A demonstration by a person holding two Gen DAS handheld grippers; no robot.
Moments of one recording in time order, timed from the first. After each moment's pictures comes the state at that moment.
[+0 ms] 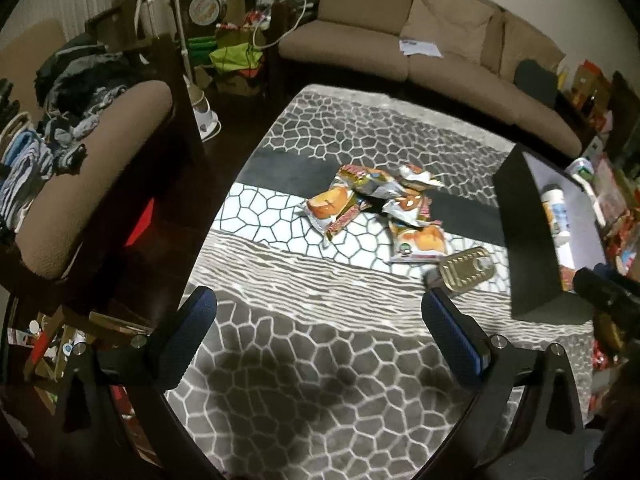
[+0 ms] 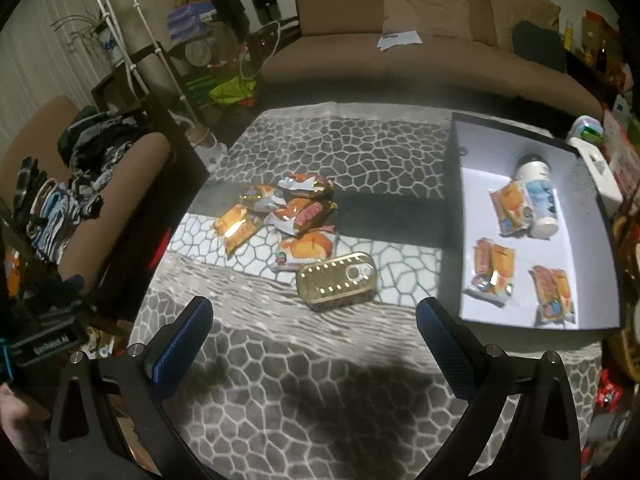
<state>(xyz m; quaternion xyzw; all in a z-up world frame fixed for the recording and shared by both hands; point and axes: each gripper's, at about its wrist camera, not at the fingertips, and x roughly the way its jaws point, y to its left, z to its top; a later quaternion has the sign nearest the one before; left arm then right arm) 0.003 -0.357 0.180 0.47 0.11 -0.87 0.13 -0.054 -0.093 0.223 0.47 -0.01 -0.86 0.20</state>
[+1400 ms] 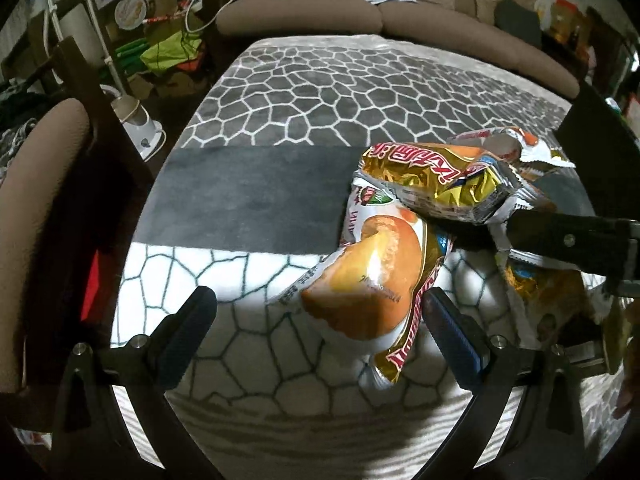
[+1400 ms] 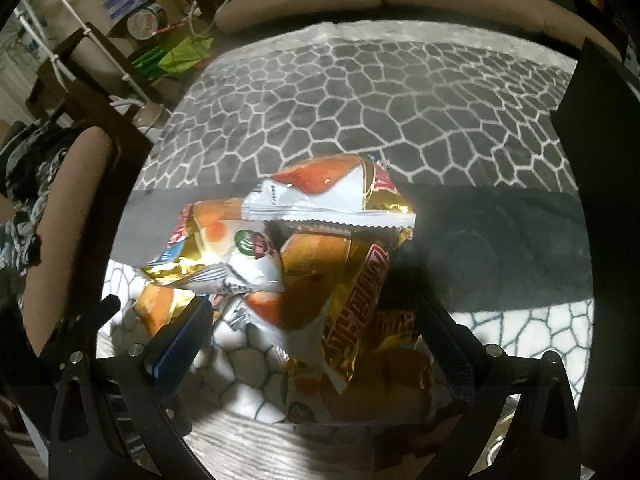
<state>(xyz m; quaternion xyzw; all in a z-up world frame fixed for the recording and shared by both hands) -0.166 -0.405 0.008 0.50 0.03 -0.86 0.05 -0.224 -0.209 0.060 0.56 -0.05 -0.82 0.14</state>
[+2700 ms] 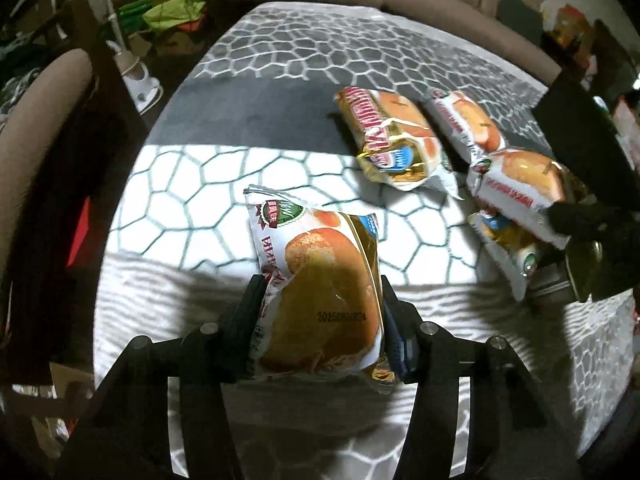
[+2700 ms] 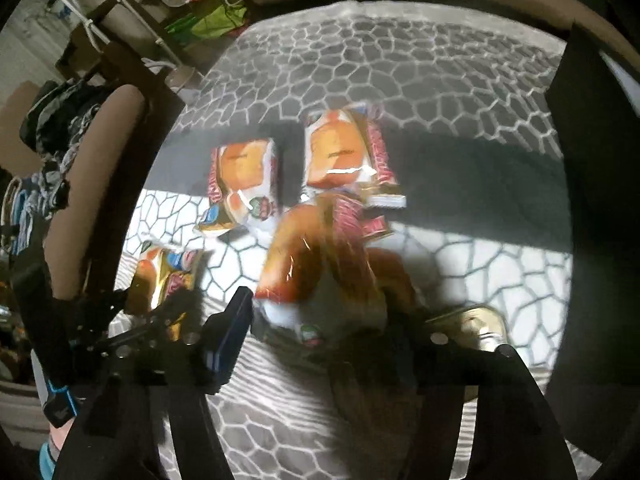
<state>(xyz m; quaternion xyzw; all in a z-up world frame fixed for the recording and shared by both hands) -0.097 -0.400 0.016 0.54 0.09 -0.84 0.05 -0.170 -0.172 0.095 0.58 -0.02 -0.80 0.19</state>
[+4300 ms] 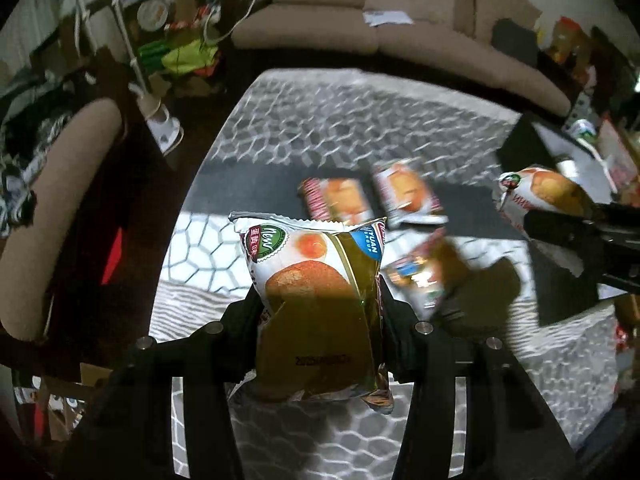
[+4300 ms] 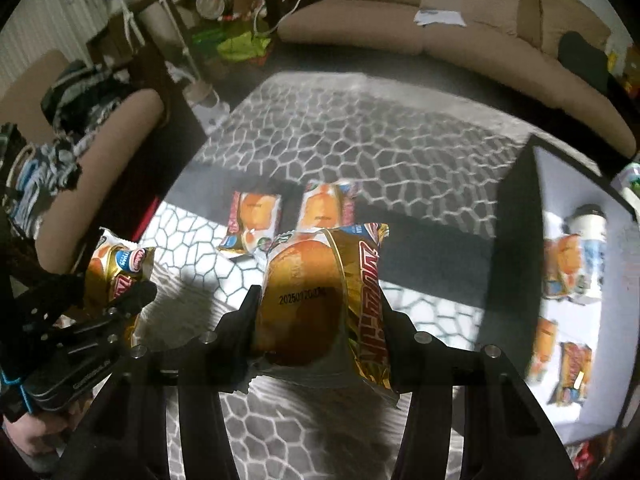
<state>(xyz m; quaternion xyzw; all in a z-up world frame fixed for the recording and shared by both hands) -0.082 -0.341 0.143 0.50 0.06 -0.86 0.07 -0.143 -0.140 0.196 0.51 0.05 -0.83 0.21</state>
